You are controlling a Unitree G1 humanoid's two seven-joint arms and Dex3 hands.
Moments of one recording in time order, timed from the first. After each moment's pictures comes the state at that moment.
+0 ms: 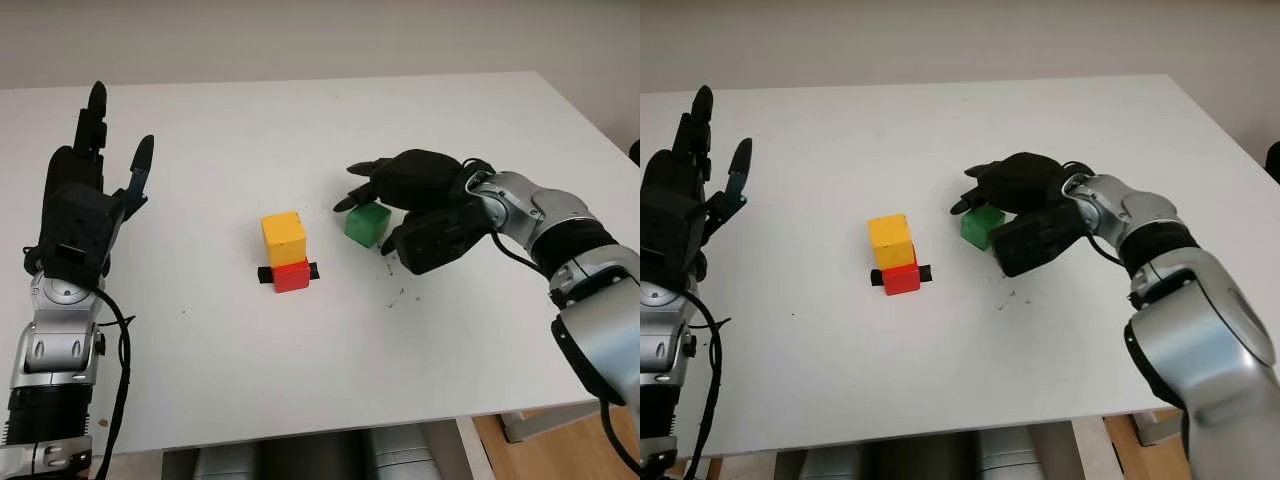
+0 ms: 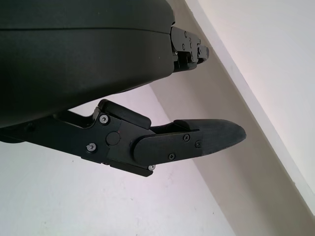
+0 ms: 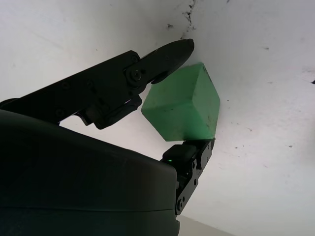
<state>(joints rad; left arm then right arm) -0.37 0.43 0.22 0.10 0.17 0.07 0.05 -1.15 -0.52 0.61 1.21 -0.80 -0.67 0.07</state>
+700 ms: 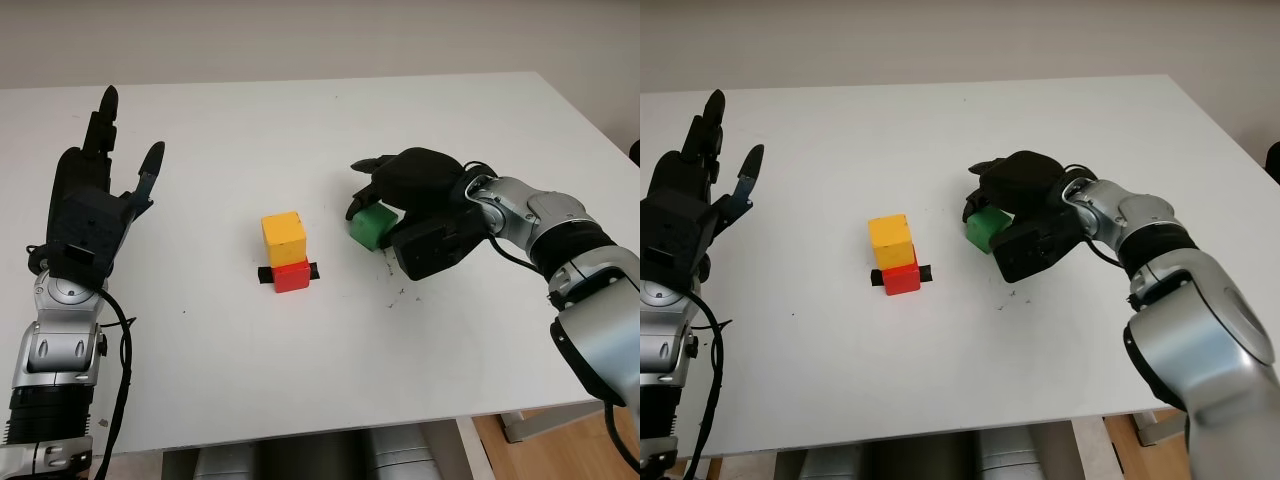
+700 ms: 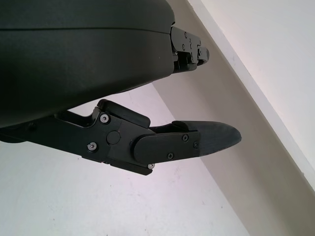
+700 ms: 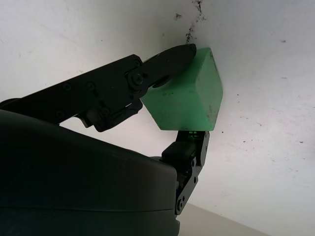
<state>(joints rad) -0.37 0.43 0.20 0.10 0.21 0.09 0.04 -1.15 -0.52 0.64 1.23 -0.86 -0.67 -0.06</state>
